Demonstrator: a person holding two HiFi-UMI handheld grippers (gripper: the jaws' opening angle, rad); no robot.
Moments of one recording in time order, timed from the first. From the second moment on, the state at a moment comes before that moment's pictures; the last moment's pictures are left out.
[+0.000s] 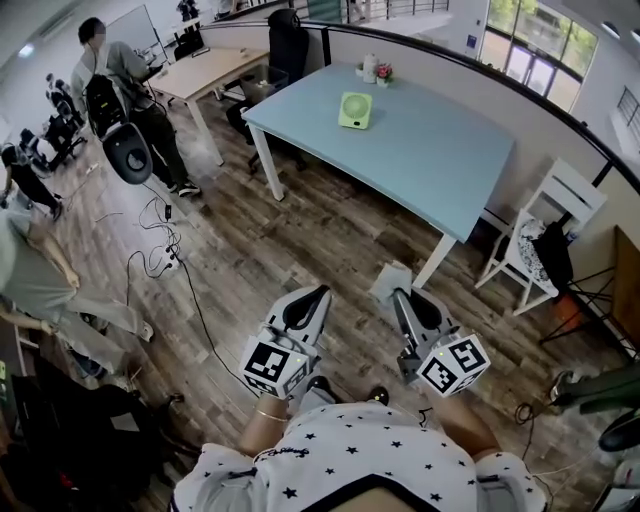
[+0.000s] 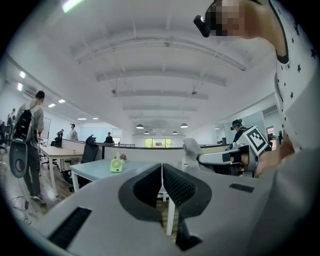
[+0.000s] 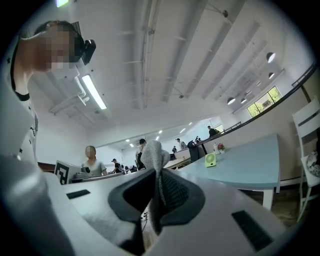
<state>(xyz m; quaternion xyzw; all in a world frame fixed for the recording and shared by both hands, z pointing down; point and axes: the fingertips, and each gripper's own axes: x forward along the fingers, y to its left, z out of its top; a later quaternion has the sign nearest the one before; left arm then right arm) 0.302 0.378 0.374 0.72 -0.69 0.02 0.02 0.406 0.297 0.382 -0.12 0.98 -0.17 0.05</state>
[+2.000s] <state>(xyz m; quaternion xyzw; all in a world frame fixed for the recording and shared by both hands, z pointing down) 0.194 0.231 0.386 0.73 -0.69 0.01 0.03 0.314 0.147 0.397 -0.15 0.97 -0.20 0.06</state>
